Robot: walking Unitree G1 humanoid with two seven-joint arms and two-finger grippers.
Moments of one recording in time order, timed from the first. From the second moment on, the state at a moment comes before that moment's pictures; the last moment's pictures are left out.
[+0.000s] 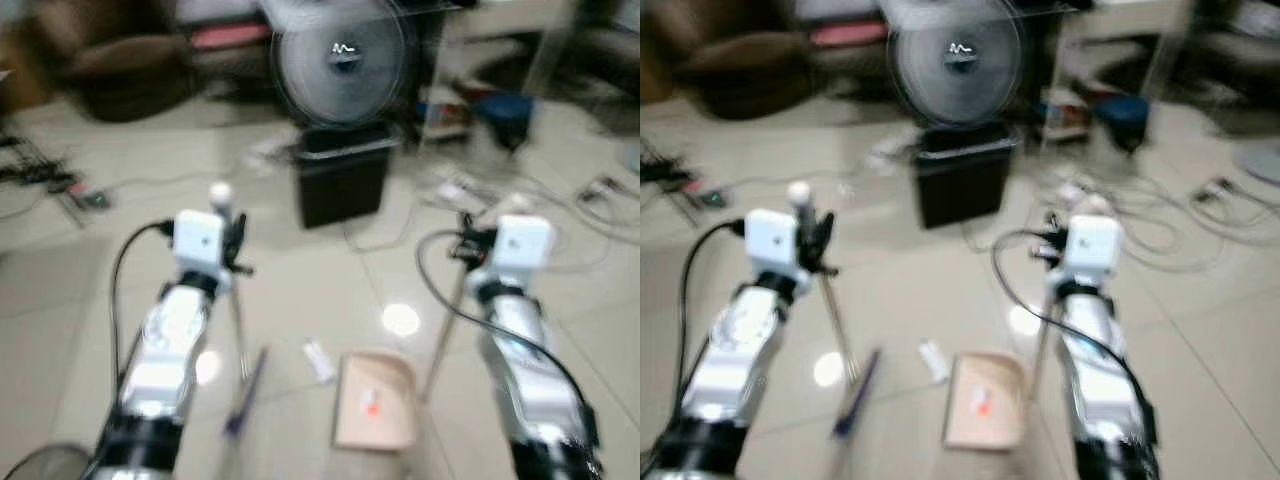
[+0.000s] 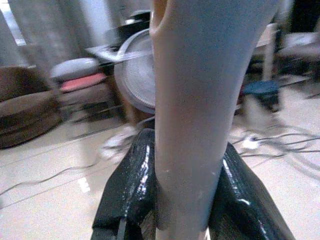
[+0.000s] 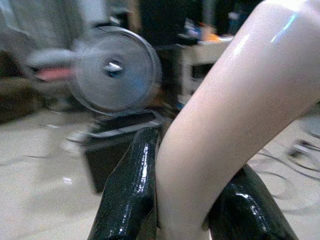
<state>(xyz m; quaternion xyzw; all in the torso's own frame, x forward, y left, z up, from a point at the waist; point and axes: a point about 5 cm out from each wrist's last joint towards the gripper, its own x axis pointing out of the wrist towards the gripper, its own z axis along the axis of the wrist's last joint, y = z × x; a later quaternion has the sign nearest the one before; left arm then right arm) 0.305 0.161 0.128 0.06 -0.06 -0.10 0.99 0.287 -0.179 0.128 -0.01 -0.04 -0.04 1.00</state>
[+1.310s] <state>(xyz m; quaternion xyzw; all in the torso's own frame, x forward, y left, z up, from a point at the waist) 0.302 0.170 0.123 0.06 -0.05 -0.09 0.99 0.285 -0.176 0.125 -0.03 -0.04 -0.03 1.00</state>
